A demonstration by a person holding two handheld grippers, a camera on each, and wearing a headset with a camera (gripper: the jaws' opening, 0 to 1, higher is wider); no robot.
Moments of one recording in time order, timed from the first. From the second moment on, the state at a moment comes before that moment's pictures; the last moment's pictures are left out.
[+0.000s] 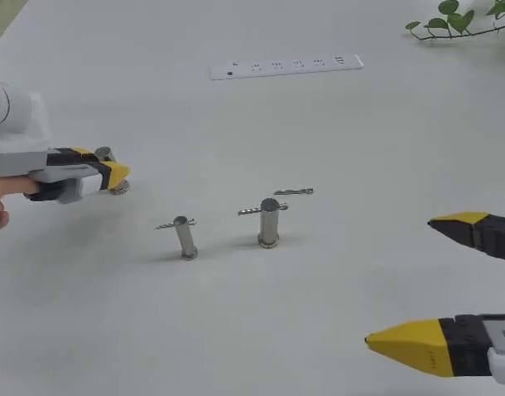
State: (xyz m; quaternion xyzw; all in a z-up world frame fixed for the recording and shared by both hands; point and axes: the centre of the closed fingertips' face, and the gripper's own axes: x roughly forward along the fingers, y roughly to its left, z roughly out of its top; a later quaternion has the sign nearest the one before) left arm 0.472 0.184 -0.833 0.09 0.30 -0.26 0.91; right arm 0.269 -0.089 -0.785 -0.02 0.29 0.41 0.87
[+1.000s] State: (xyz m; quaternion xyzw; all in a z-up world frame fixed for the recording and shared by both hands) left arm 0.465 0.200 -0.818 0.08 0.31 -0.23 0.92; right arm 0.272 -0.093 -0.782 -0.03 0.29 0.40 0.87
